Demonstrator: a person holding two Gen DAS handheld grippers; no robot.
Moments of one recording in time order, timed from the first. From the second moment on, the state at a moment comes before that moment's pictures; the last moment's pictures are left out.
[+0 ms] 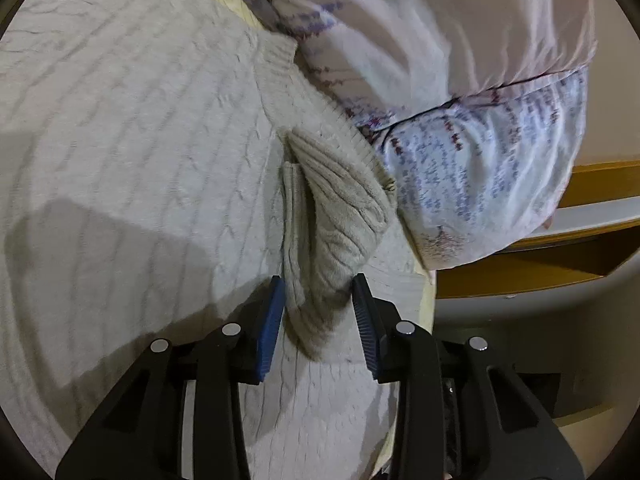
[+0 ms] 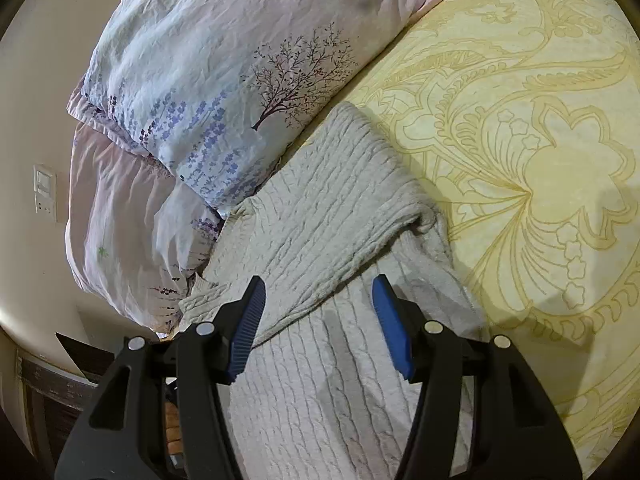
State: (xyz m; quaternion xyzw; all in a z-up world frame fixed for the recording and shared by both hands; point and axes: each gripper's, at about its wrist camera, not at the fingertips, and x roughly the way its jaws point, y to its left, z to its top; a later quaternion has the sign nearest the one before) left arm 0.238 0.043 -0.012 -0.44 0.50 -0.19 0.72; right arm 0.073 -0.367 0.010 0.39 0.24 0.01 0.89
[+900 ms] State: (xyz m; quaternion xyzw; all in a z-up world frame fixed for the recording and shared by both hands) left arm 0.250 0.044 -0.007 -0.45 0.43 -0.17 0.76; right arm 0.075 -0.376 -0.003 0.41 0.23 -0.01 0.88
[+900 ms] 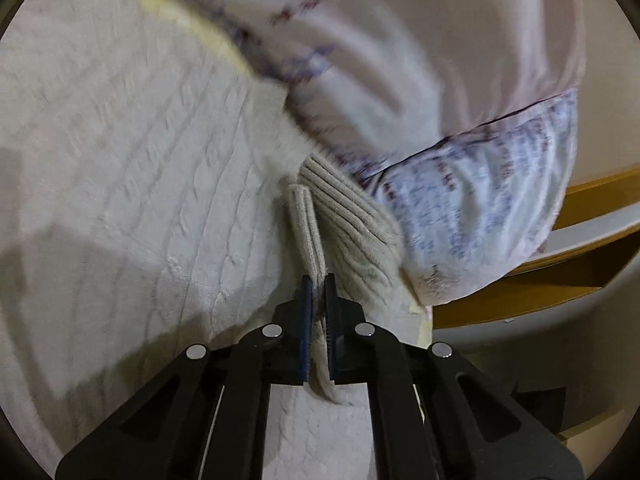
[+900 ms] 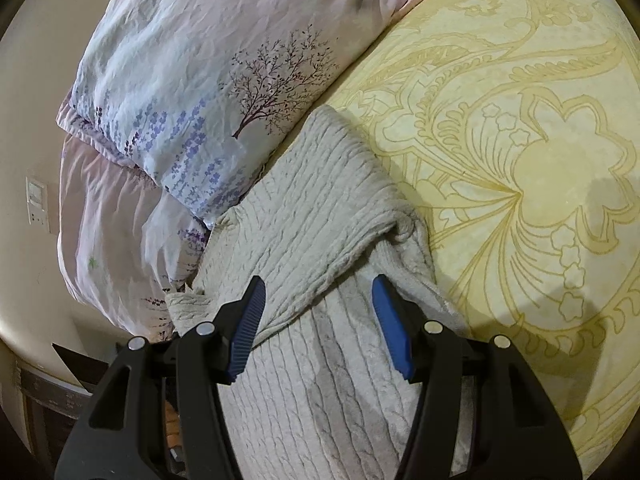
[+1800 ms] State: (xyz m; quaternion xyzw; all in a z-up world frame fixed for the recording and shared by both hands) left arm 0.226 0.072 0.016 -0.38 0.39 -0.11 0.83; right arm 0.073 -0.355 0.011 0.36 0.17 -0.04 0.92
